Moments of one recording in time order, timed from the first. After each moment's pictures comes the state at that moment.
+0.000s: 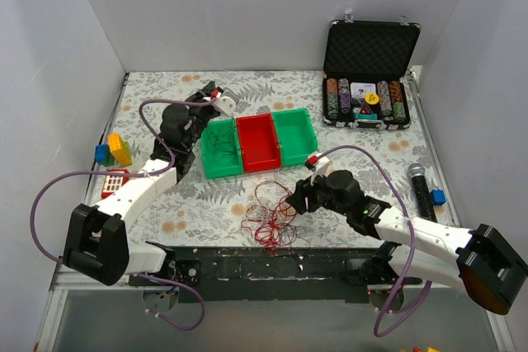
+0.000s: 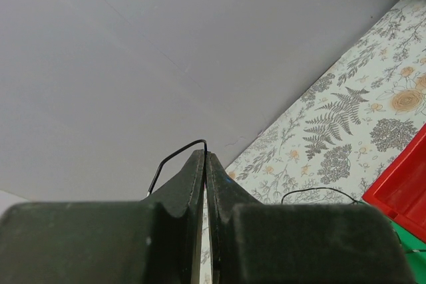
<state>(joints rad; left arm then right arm) -0.39 1.29 0.85 0.57 0.04 0.77 0.85 1.01 0.35 0.22 -0.09 0.31</state>
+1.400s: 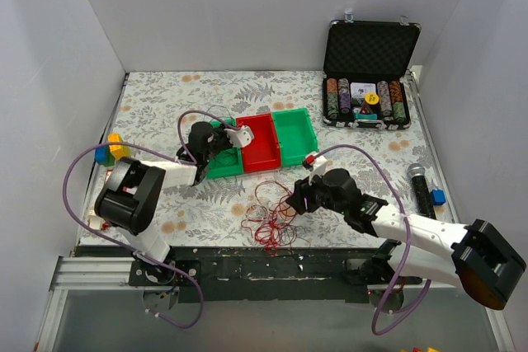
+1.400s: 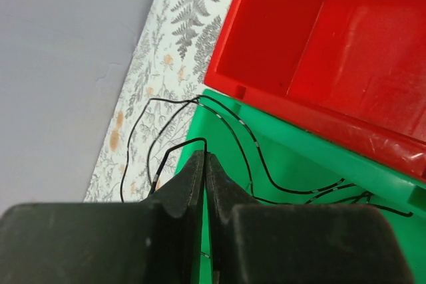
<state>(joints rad) -0.39 1.65 0.70 0.65 0.10 0.94 0.85 1.06 0.36 0.20 -0.09 0.32</state>
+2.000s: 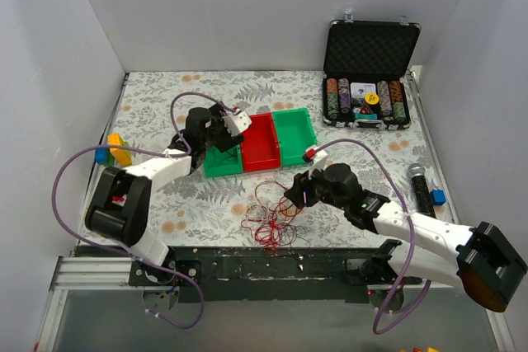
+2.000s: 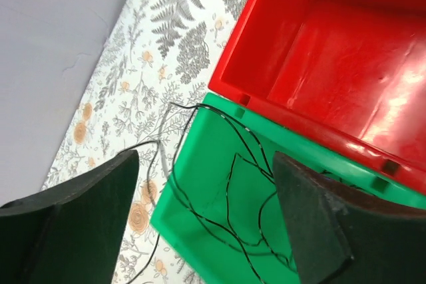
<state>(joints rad) -0.37 1.62 0.85 0.35 0.13 0.80 0.84 1.04 0.43 0.16 -0.09 0.31</state>
